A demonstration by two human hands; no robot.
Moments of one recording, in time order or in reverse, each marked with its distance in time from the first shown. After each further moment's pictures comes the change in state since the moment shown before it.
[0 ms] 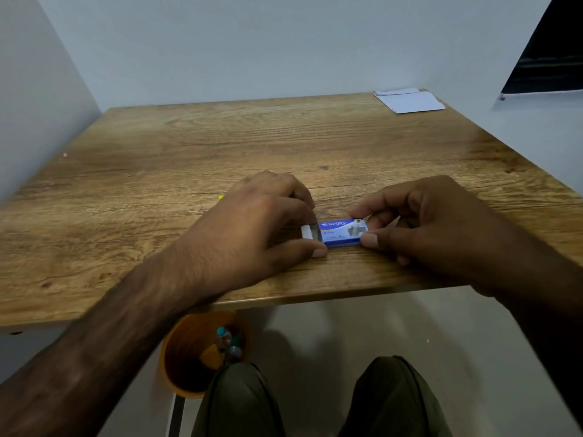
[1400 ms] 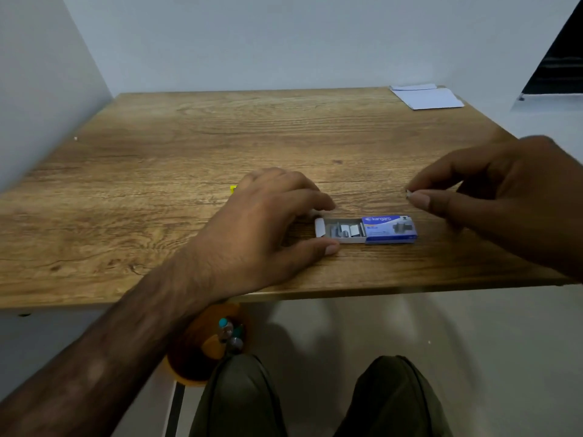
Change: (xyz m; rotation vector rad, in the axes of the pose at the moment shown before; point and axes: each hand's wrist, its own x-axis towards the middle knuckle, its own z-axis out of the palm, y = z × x) left_hand -0.011 -0.002 0.010 -0.022 0.107 0.010; right_hand -0.005 -0.009 -0.038 -0.299 0.103 -0.273
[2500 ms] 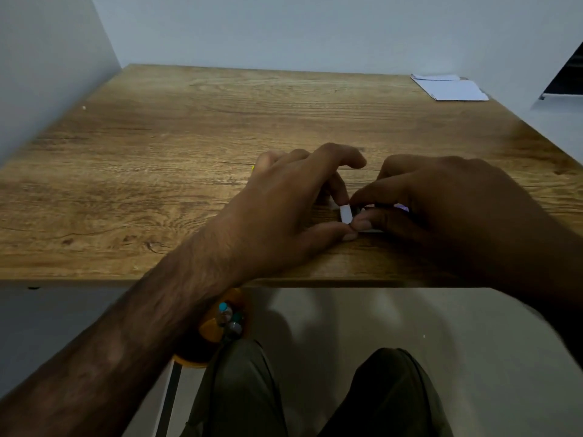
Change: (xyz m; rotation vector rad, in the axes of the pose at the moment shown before) left_hand -0.002 -0.001 -0.001 -0.201 0.008 -0.056; right_hand 0.024 -0.060 0.049 -0.617 -0.329 -0.117
